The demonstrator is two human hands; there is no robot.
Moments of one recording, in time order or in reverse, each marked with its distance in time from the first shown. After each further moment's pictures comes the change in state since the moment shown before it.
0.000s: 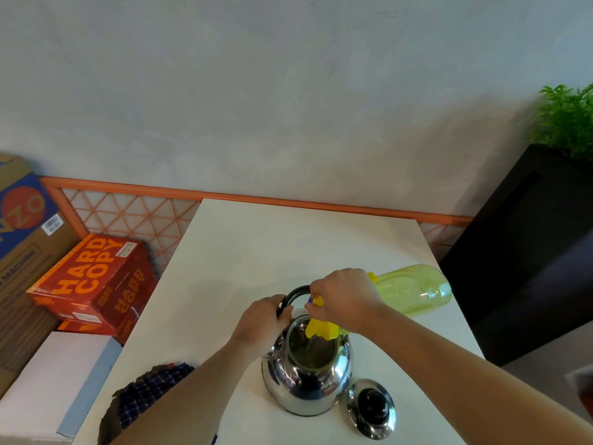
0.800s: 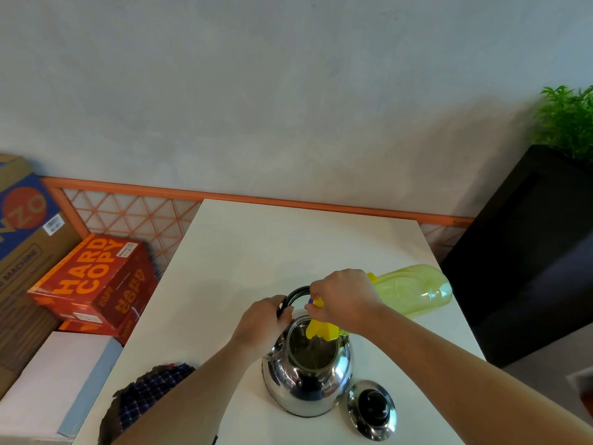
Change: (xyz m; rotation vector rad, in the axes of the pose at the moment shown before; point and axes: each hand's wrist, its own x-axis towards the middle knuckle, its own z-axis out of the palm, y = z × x) left_hand 0.000 0.000 0.000 -0.003 0.013 -0.004; right_hand 0.000 -0.001 -0.001 0.002 0.004 -0.013
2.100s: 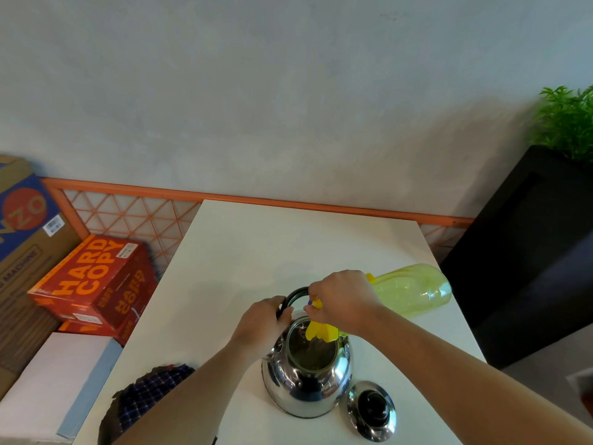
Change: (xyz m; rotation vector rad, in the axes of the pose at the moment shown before) left_hand -0.001 0.002 -0.002 0.007 0.003 0.006; right_hand -0.001 -0.001 -0.001 0.017 -0.008 0.003
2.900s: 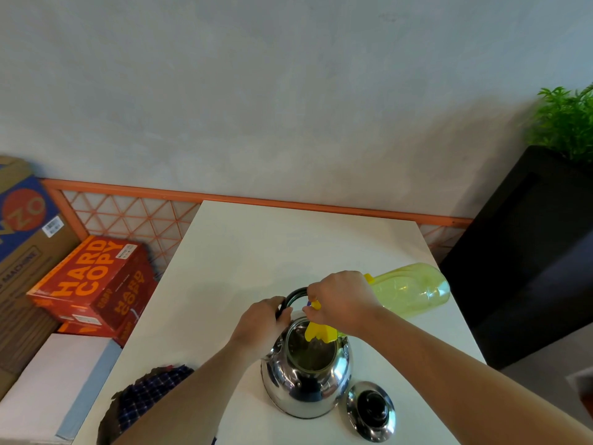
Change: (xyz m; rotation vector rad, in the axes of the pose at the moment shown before) left_hand -0.001 0.003 -0.002 0.034 0.000 0.009; right_hand -0.001 -0.002 -0.002 -0.019 -0.018 -0.010
